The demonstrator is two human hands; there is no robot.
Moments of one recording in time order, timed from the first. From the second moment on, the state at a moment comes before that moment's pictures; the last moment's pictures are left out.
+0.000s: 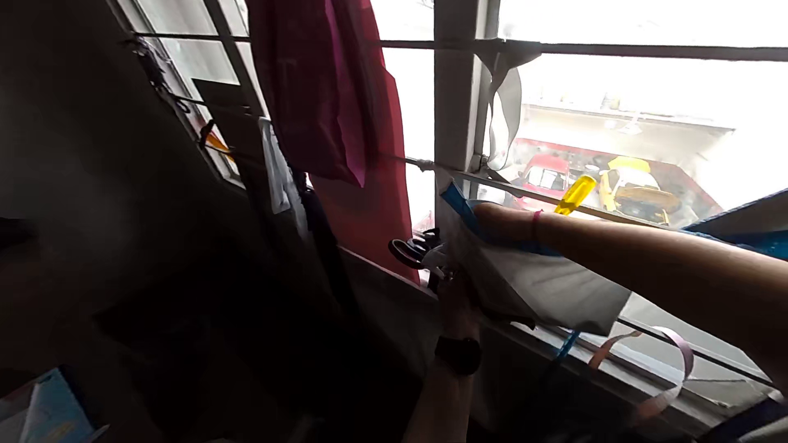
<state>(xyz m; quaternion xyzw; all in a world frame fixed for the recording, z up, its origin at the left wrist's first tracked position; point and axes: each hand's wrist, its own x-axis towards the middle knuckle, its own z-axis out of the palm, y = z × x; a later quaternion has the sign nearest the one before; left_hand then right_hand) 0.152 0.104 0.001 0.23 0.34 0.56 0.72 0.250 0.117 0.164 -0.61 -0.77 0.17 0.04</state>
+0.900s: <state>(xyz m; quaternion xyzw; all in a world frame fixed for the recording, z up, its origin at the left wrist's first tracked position) 0.157 0.107 -0.062 0.18 0.24 0.46 0.84 0.288 0.113 0.198 -0.56 -0.80 0.14 -0.13</state>
